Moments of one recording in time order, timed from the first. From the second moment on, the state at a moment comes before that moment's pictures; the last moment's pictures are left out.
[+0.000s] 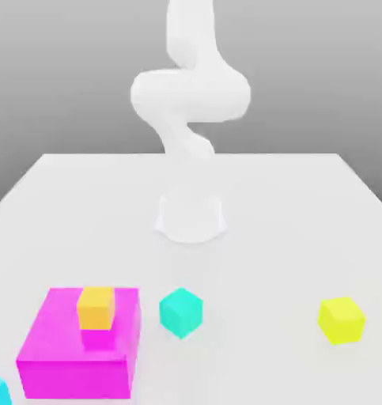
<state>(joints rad) 0.06 -0.71 0.01 -2.33 -0.01 2.34 0.70</state>
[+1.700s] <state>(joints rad) 0.25 -0.09 -0.01 -2.79 -0.10 2.69 0.07</state>
